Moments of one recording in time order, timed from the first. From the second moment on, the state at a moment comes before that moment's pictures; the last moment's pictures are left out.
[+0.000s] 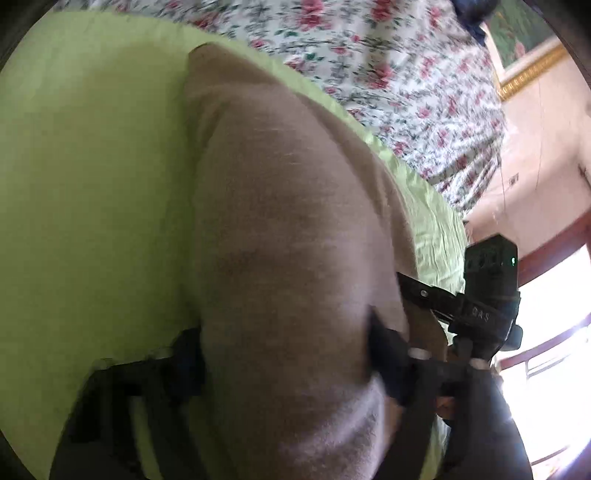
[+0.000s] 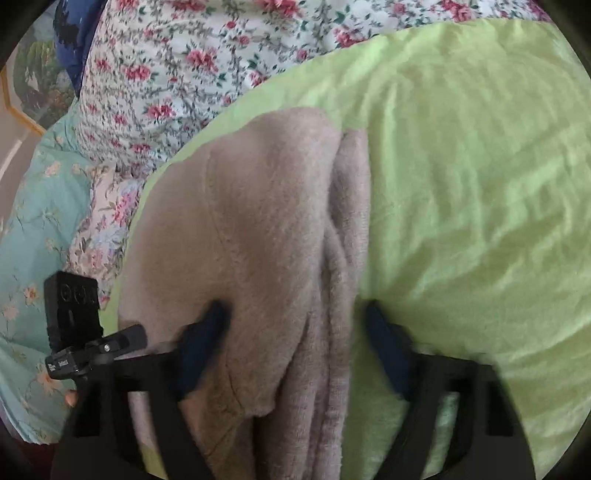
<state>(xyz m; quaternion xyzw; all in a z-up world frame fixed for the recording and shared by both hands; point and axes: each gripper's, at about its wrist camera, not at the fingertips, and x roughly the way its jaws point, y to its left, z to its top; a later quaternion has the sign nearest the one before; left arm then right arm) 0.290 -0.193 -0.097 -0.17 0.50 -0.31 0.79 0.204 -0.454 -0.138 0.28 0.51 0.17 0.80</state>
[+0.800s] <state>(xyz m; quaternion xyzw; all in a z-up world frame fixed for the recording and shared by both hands) 0.147 0.013 -0.087 -0.17 0.48 -0.24 0.83 0.130 -0.263 -0.123 0.26 0.50 0.27 0.78</state>
